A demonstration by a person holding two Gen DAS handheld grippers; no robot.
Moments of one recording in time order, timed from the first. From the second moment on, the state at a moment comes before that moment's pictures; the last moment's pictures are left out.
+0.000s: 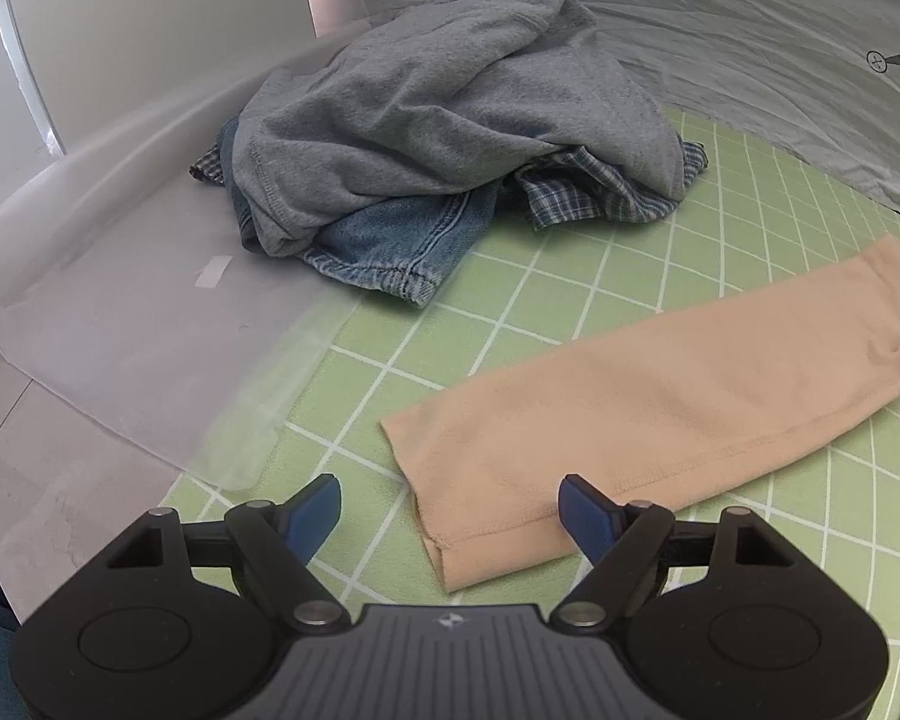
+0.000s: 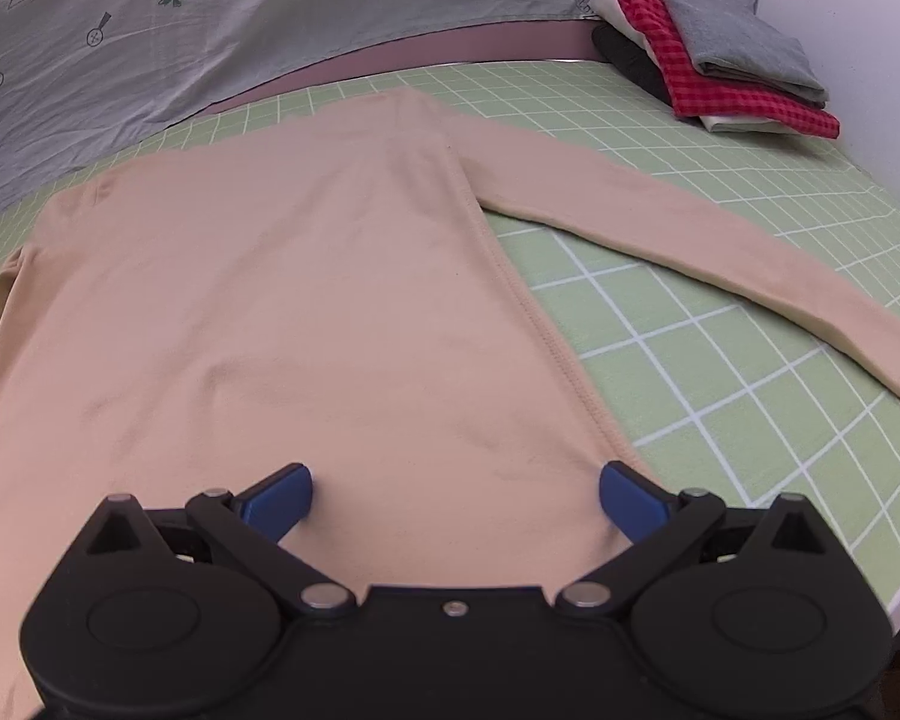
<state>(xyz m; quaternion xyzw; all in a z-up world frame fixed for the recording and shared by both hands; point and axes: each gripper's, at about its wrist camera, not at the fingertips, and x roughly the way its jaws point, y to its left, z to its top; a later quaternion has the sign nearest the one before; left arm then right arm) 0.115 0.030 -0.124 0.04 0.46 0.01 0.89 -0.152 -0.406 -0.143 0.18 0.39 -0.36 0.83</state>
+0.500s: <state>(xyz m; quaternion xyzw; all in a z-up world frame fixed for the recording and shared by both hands) 0.118 0.022 -0.135 0.03 0.48 -0.01 0.88 -0.149 -0.410 -0.142 0.18 0.41 -0.39 0.81</state>
